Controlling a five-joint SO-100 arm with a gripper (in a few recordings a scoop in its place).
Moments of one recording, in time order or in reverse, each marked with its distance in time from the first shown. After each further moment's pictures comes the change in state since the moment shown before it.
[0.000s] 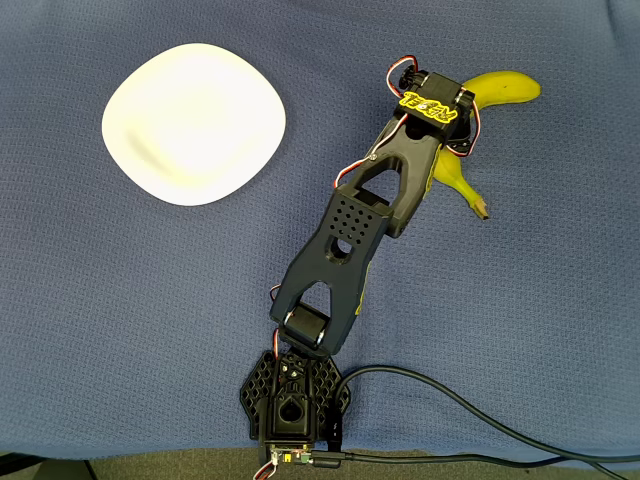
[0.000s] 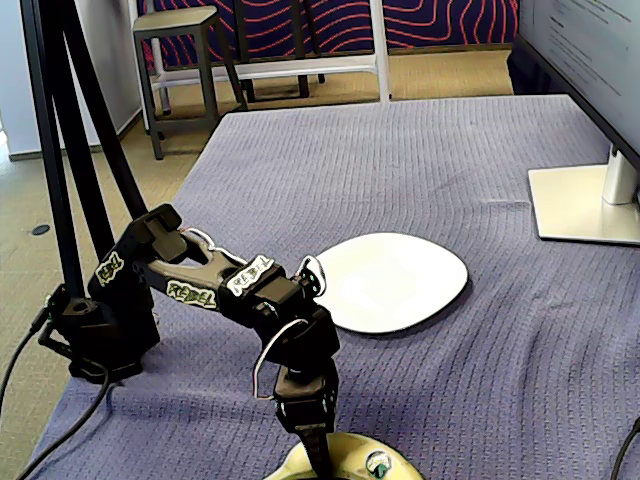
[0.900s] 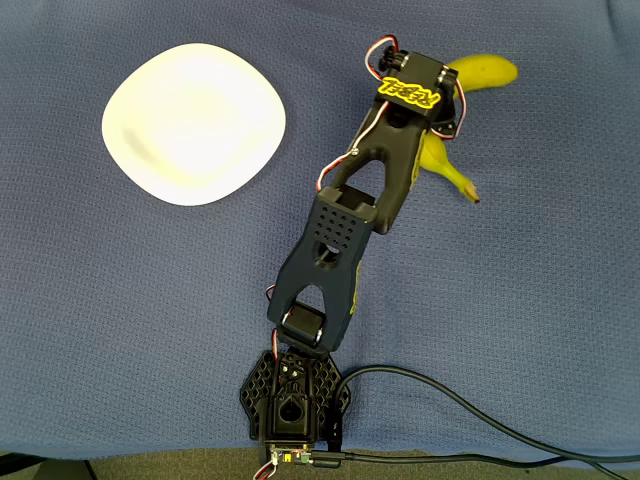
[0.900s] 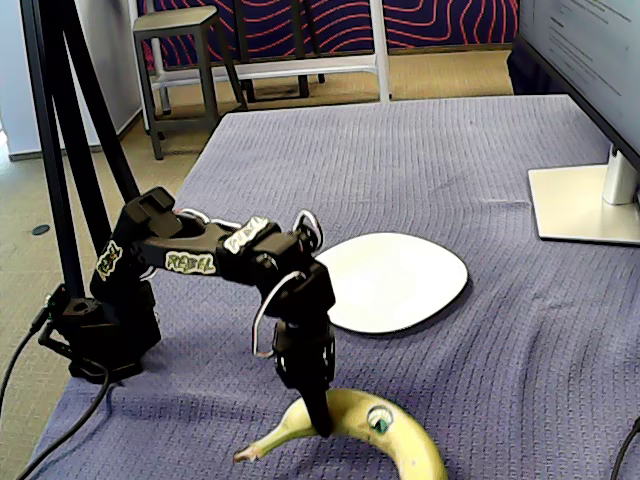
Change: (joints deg) arm -4.2 10.5 0.4 8.9 -1.8
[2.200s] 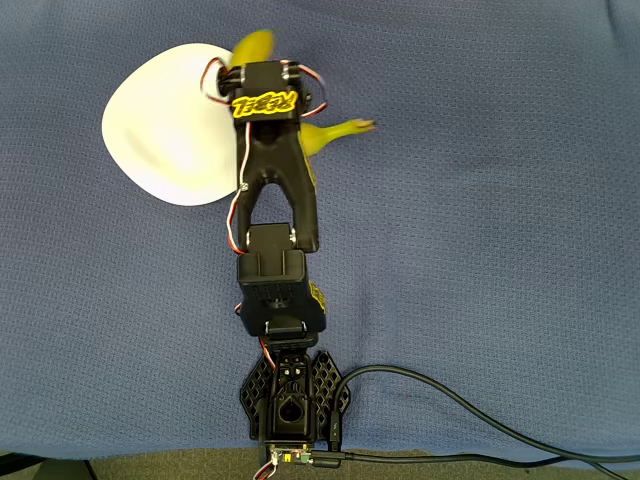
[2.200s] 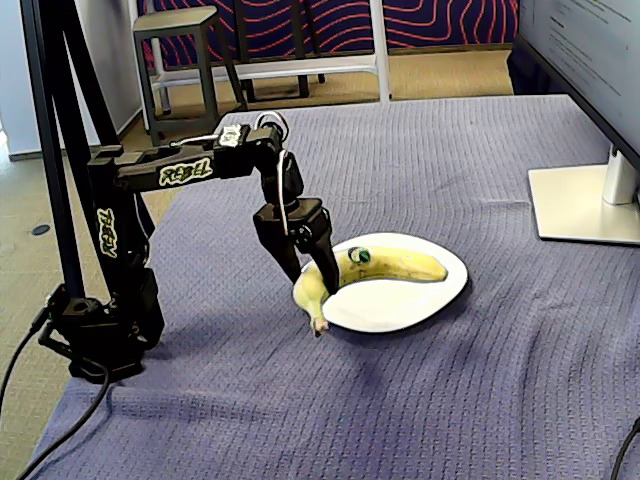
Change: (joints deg) arm -31.5 33.9 37.4 -2.6 -32.0
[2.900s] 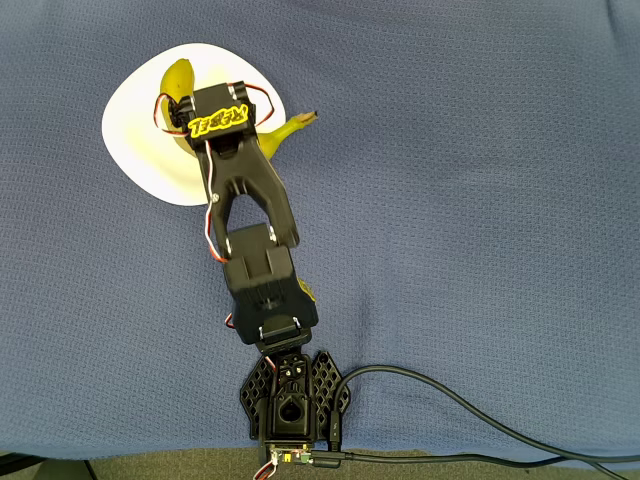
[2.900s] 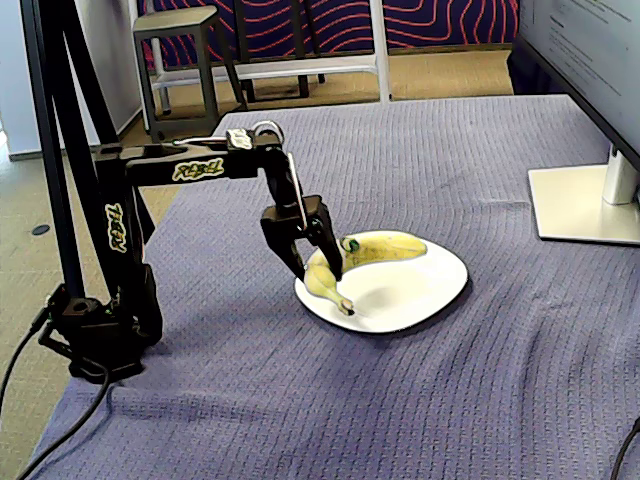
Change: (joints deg) arm -11.8 -2.2 6.1 -9.6 -6.0
